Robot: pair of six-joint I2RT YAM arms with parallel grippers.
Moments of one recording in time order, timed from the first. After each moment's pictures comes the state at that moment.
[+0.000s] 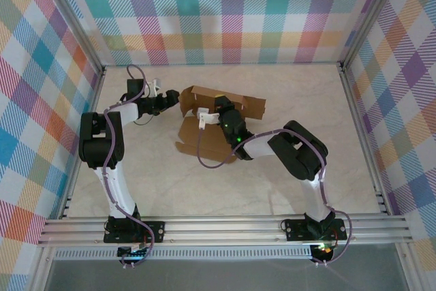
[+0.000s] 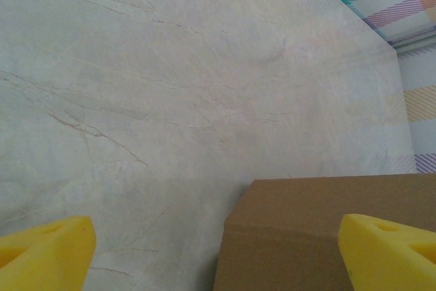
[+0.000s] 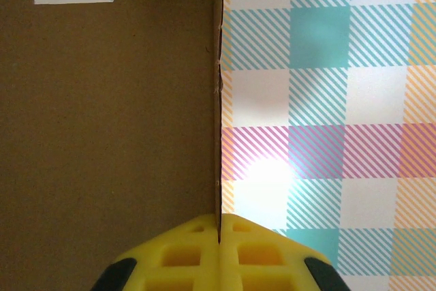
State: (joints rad) left arm 0.03 2.01 1.26 -0.03 0.68 -0.42; right arm 0.79 2.06 1.03 1.04 0.49 -1.54
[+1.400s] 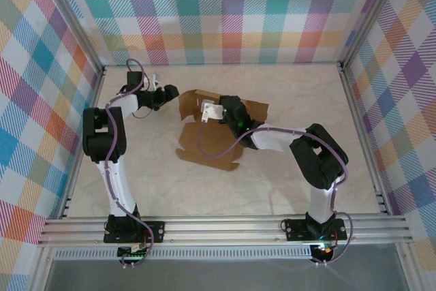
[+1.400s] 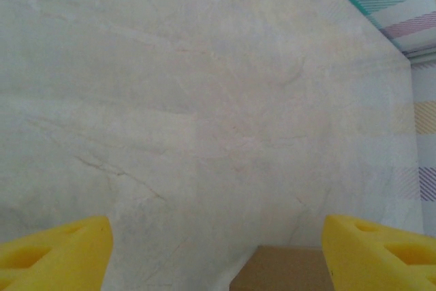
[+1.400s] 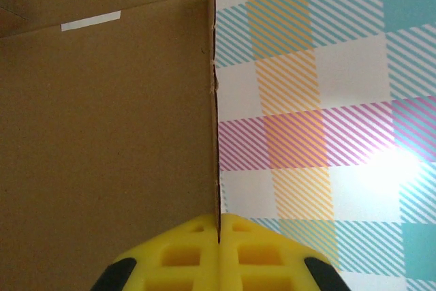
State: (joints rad) left arm 0.04 2.11 1.45 -0.21 0.67 -0.42; right arm 0.74 1.87 1.14 0.38 0.38 -1.14
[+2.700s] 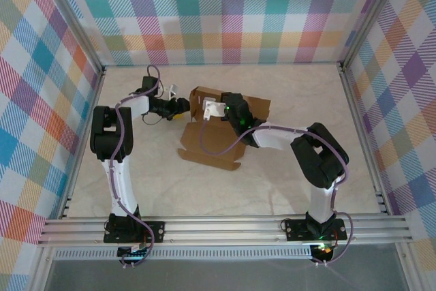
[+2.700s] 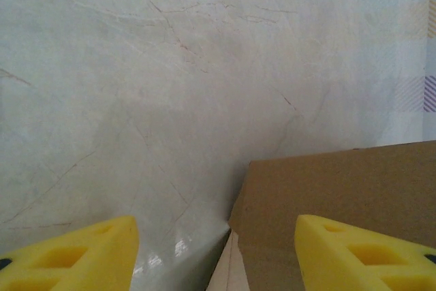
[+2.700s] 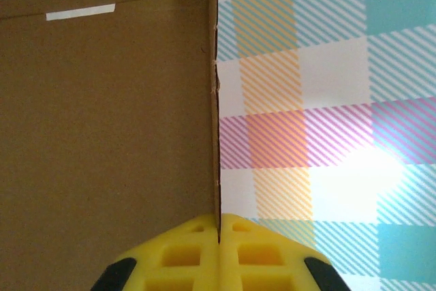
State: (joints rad) left arm -0.06 2.13 1.45 -0.40 0.74 -0.29; right arm 0.73 1.87 1.12 0.46 0.39 -1.23
